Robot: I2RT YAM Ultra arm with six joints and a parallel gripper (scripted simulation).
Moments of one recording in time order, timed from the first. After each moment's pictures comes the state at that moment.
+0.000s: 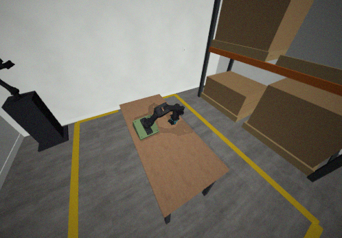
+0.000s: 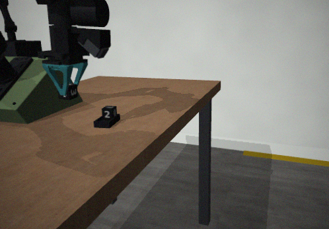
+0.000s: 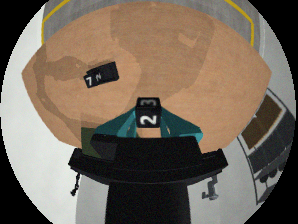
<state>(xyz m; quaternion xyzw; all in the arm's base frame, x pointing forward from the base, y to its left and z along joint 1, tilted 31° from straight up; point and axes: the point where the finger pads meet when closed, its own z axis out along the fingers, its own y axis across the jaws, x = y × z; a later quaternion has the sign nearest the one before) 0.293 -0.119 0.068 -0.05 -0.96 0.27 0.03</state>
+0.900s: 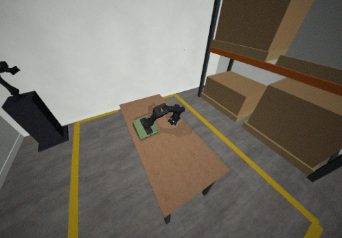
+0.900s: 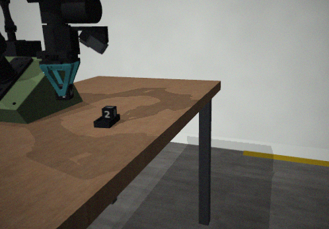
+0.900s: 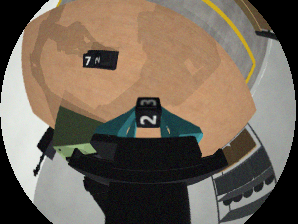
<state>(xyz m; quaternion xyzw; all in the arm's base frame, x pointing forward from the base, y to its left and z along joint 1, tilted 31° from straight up) 0.295 -0.132 0.079 0.14 -0.95 0.26 0.06</state>
